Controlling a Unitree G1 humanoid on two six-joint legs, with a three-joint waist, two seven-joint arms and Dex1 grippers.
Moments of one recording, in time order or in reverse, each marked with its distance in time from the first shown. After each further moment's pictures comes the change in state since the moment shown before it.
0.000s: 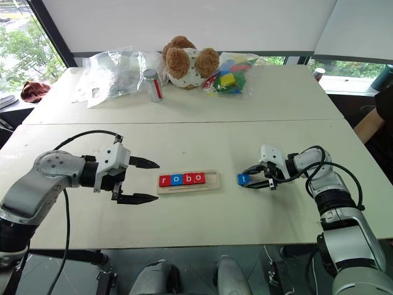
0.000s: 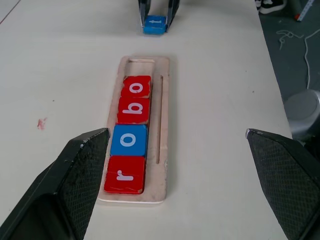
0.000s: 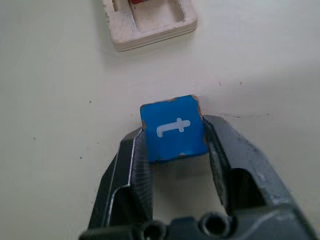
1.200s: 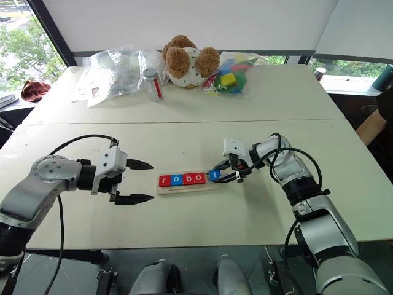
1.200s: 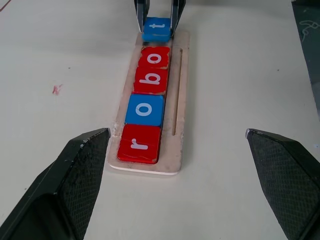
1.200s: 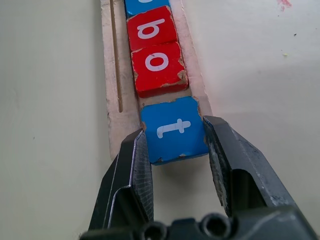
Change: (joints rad) left arm 0.043 -0.002 0.004 0.038 0.045 -0.044 0.046; right arm -0.099 0.158 0.134 -0.235 -0.102 0.316 -0.078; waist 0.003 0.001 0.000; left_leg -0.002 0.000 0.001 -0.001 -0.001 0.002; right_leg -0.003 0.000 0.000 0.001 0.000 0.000
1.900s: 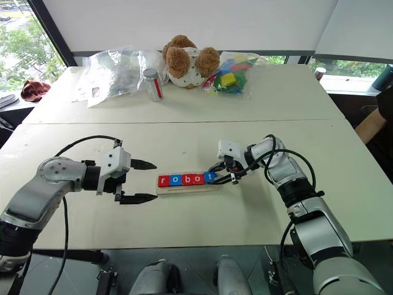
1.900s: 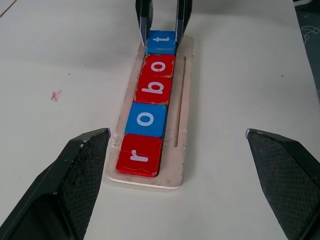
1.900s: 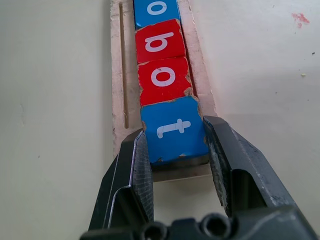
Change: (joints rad) left arm -0.004 -0.038 -0.008 0.005 0.023 -0.002 0.007; right arm 0.020 0.020 0.000 -0.047 -0.001 0.016 0.011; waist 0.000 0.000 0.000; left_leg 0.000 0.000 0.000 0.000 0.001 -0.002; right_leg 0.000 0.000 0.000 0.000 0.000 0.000
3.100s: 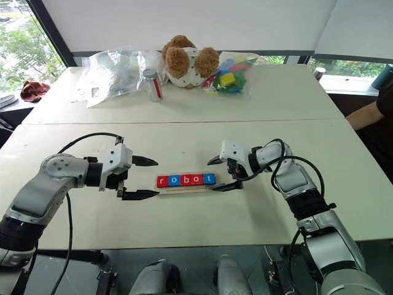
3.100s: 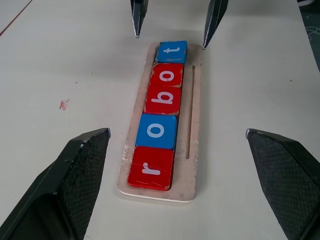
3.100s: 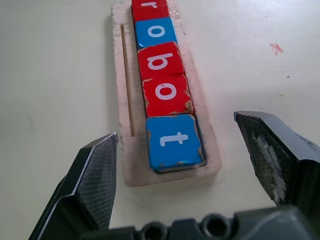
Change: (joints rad) left arm -0.037 -0.026 -0.004 0.046 0.021 -0.026 -0.021; right arm 0.118 -0.058 -0.032 -0.240 0.035 0.050 -0.114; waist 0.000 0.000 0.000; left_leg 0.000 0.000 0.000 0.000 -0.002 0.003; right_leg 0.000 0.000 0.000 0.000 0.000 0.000
